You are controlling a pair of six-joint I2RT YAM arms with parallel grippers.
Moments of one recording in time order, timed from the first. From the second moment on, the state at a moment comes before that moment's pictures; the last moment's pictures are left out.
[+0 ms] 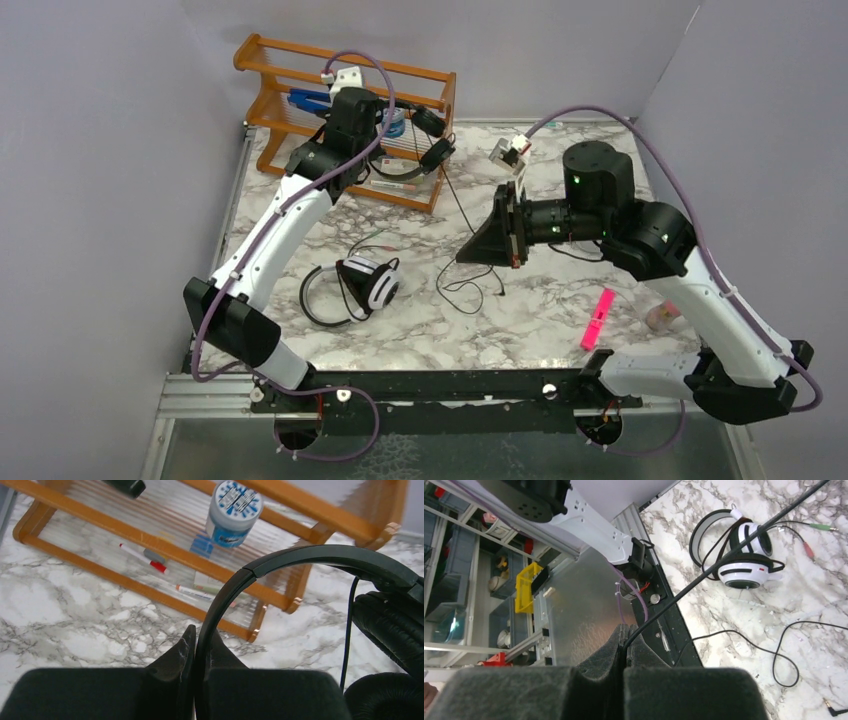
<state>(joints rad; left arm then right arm) -0.47 1.53 1.61 -0.61 -0.43 -0.42 0.85 1.22 1.68 -0.85 -0.57 0.36</state>
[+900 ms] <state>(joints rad) -0.45 1.41 1.96 -0.75 0.20 -0.41 0.82 1.08 0.88 -0.25 -0.45 0.34</state>
